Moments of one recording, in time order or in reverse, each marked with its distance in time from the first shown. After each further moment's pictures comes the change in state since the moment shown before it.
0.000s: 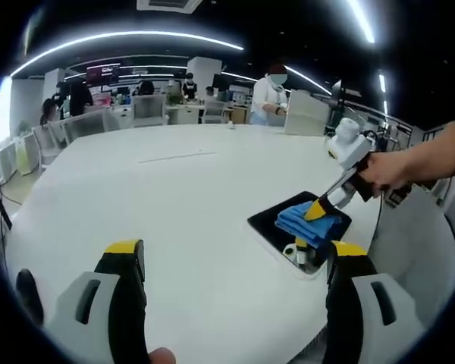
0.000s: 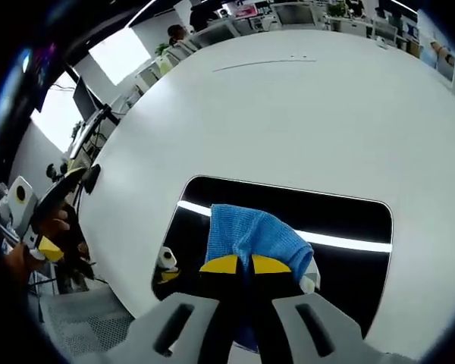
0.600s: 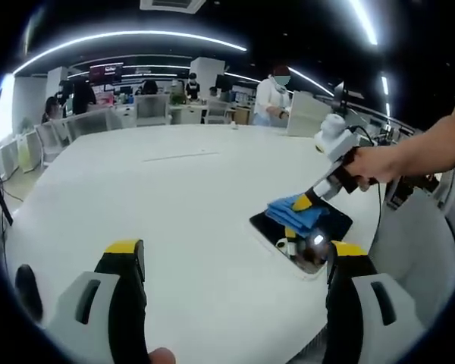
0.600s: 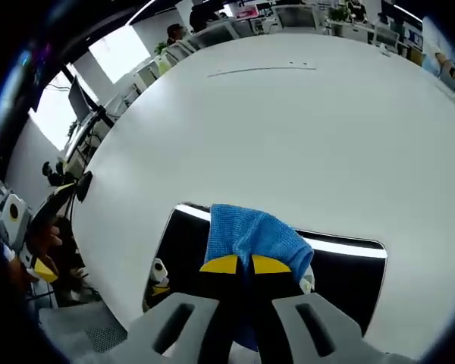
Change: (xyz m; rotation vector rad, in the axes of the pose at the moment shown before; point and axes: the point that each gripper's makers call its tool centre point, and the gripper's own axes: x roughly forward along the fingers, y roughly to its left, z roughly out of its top) left arm 0.000 0.010 -0.004 -0.022 -0.010 0.015; right arm 0.013 -0.013 0.031 -0.005 -0.010 -0.022
